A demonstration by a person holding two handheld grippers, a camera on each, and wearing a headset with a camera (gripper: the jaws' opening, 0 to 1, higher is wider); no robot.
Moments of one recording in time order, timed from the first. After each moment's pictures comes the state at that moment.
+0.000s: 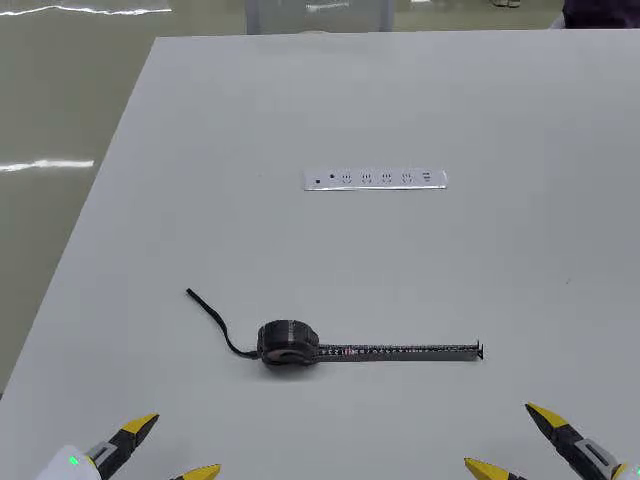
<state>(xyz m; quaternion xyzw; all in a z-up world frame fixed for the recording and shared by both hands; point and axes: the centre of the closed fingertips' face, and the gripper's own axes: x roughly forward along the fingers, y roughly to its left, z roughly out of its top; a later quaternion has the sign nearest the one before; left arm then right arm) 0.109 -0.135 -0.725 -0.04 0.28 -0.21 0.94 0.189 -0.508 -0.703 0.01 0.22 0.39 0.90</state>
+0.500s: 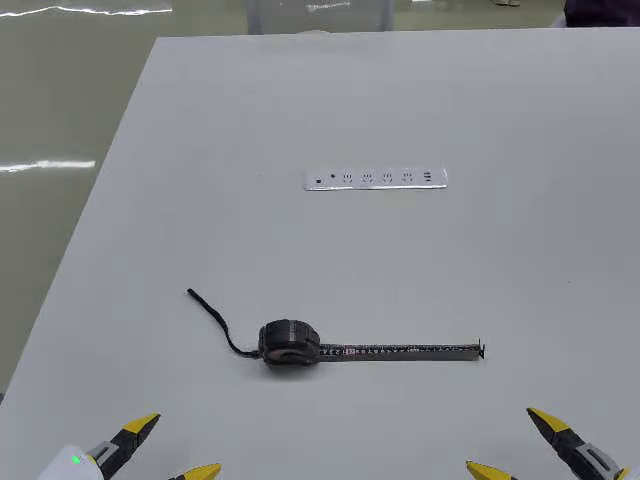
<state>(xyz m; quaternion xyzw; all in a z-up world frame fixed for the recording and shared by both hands) 0.112 -0.133 -0.725 -0.03 0.29 -0.21 0.93 0.189 -0.509 -0.708 0.02 0.22 0.38 0.90</state>
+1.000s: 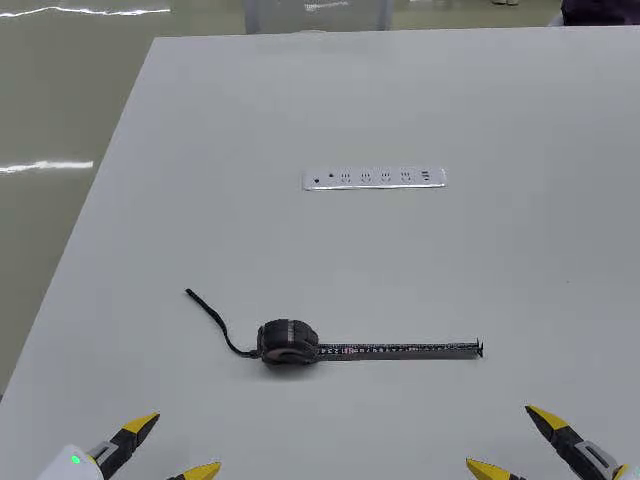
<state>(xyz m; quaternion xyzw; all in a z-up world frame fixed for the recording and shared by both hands) 0.113 -0.134 -0.726 -0.03 0.29 -0.21 0.93 0.190 -0.510 -0.710 0.02 0.22 0.39 0.90</state>
